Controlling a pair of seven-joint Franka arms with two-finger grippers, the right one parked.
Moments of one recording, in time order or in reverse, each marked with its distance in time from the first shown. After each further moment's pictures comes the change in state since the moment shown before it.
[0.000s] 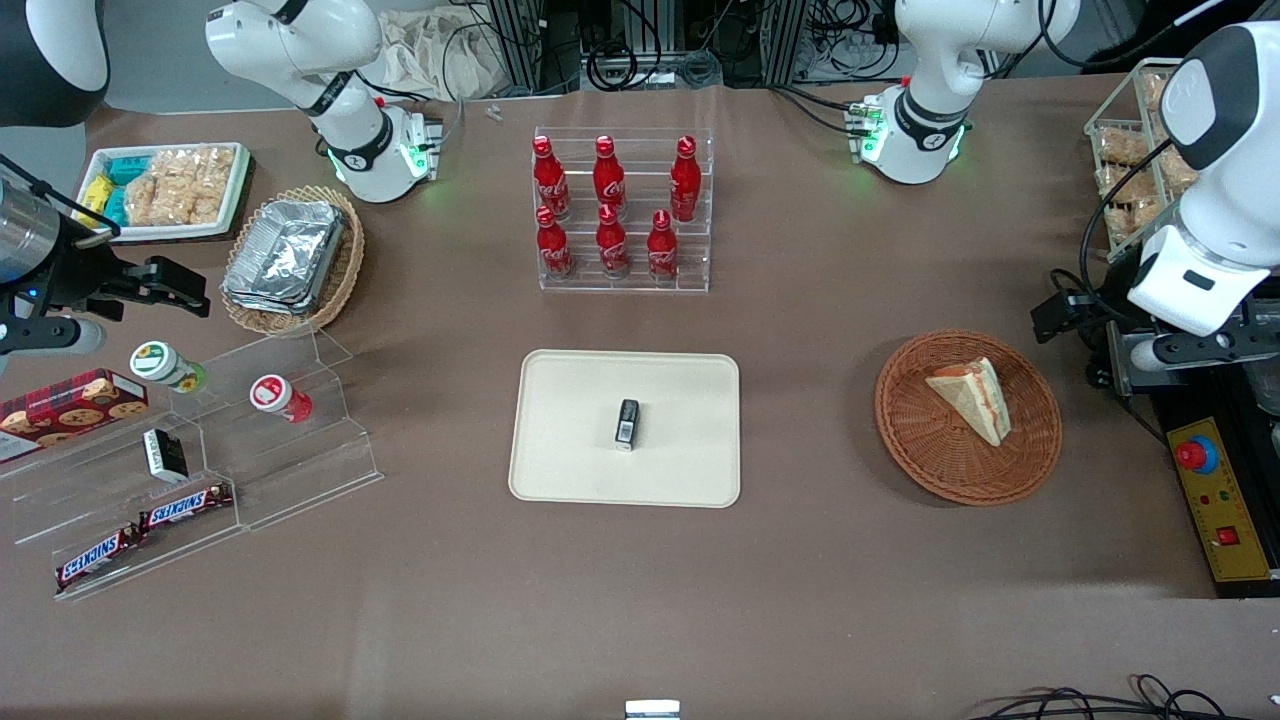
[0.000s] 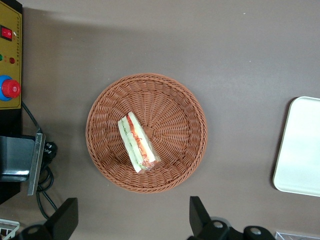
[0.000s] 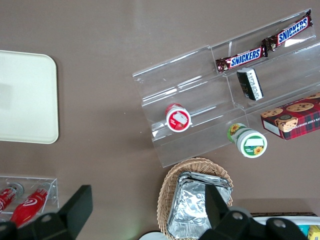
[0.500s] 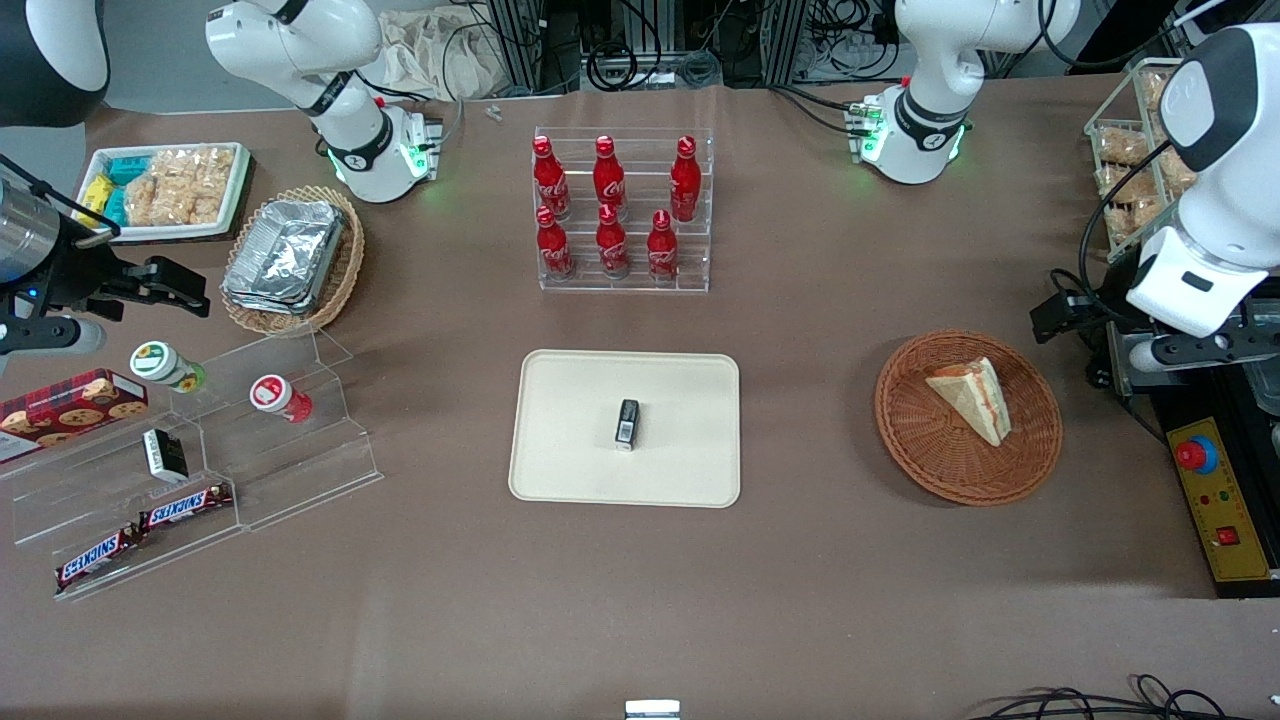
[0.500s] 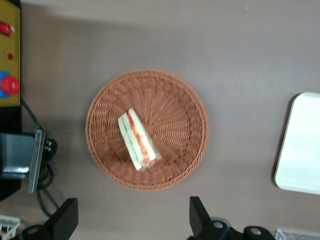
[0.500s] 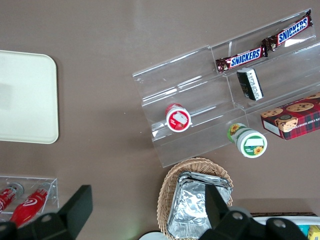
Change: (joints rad) arm 0.000 0.011 0.000 -0.003 0.000 -0.025 0.000
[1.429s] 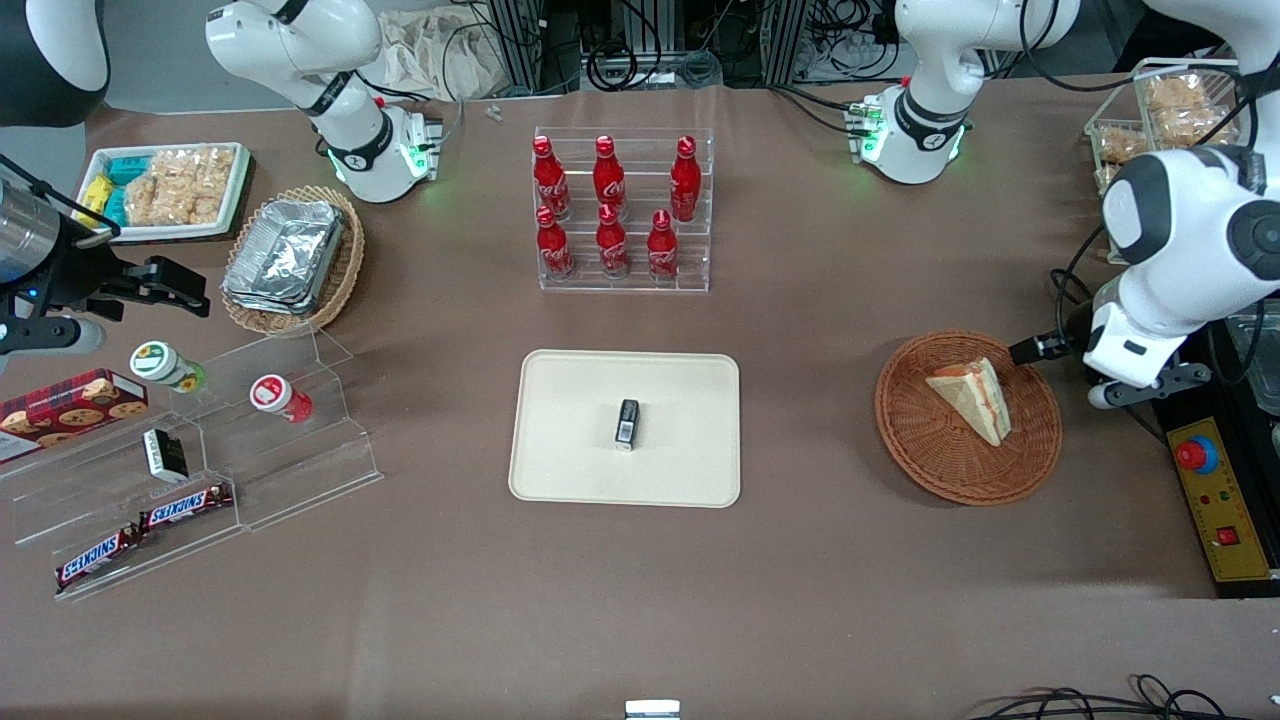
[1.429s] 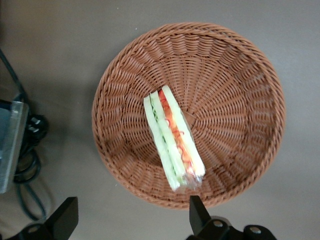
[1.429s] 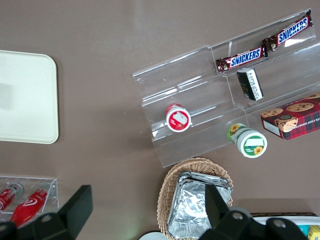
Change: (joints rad) arm 0.077 0.103 0.037 -0.297 -0.011 0.316 -0.032
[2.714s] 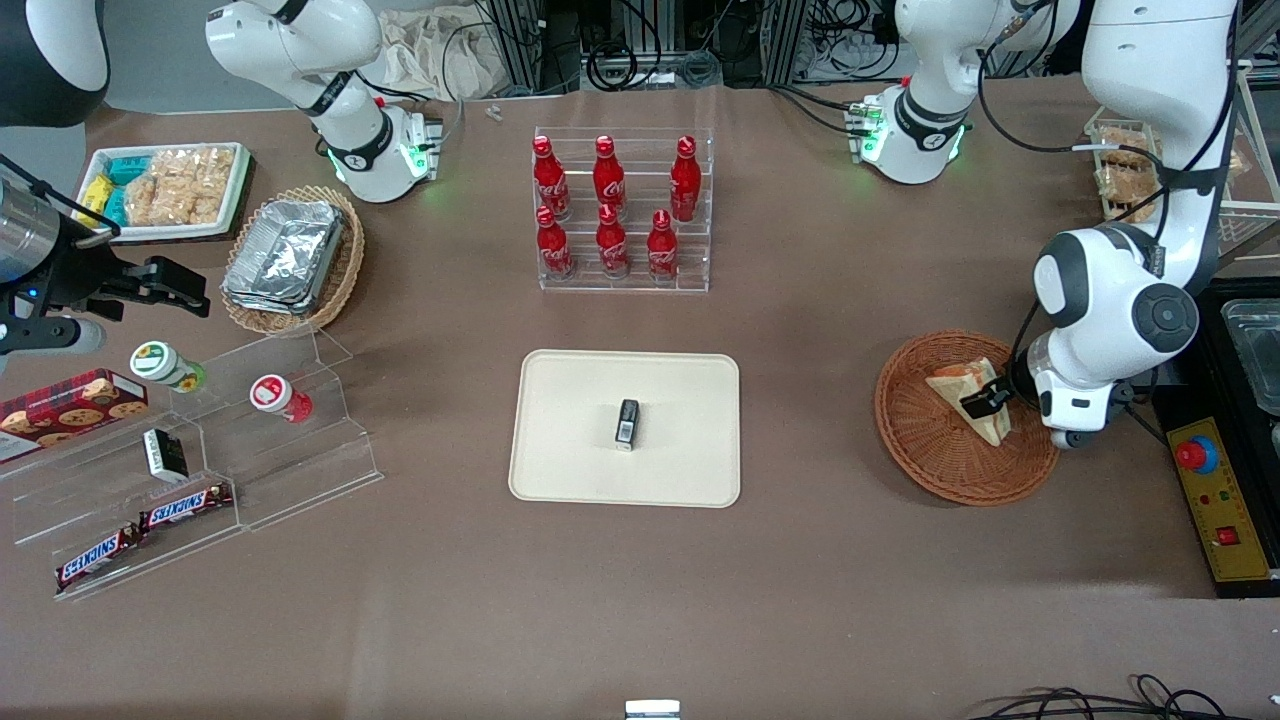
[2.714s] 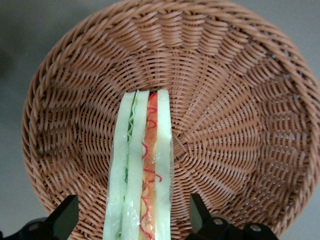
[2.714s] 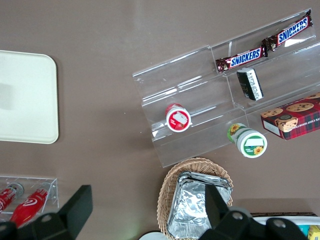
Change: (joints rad) arm -0.002 0.206 -0.034 -0.022 -0.106 0.198 -0.370
